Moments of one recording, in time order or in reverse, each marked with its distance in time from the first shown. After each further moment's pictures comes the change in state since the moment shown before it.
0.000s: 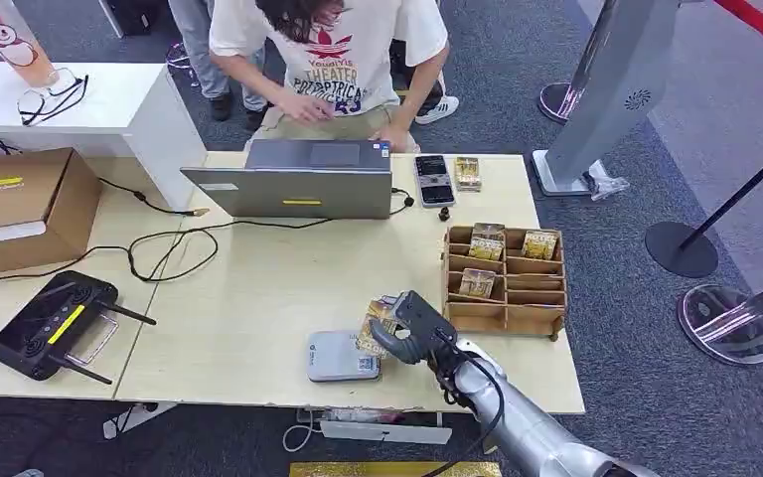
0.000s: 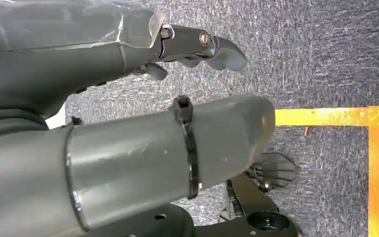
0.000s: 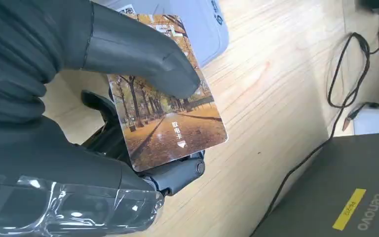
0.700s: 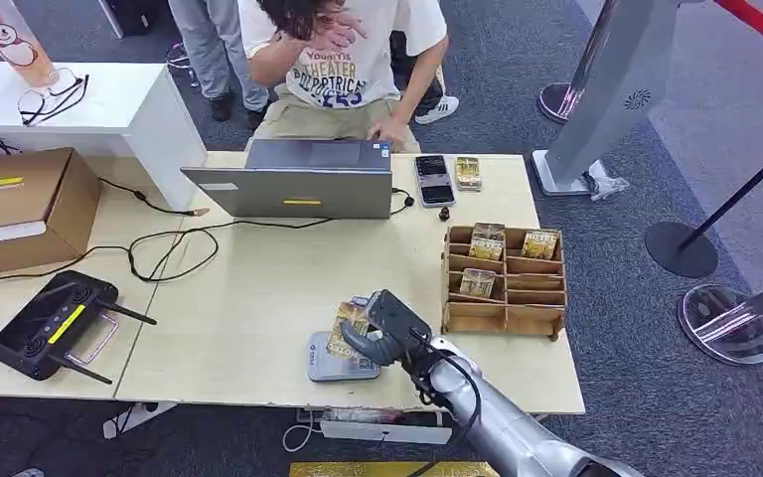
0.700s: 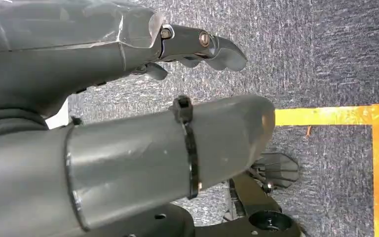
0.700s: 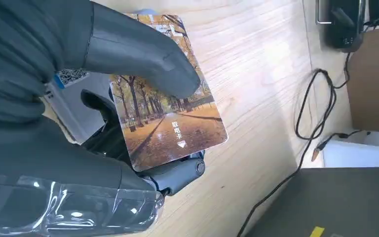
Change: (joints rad) left arm -0.008 -0.001 0.000 0.000 -0.020 -0.003 0.022; right arm -0.027 0.082 0.014 0.024 0.006 0.040 0.005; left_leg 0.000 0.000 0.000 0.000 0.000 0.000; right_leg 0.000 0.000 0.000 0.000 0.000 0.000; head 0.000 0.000
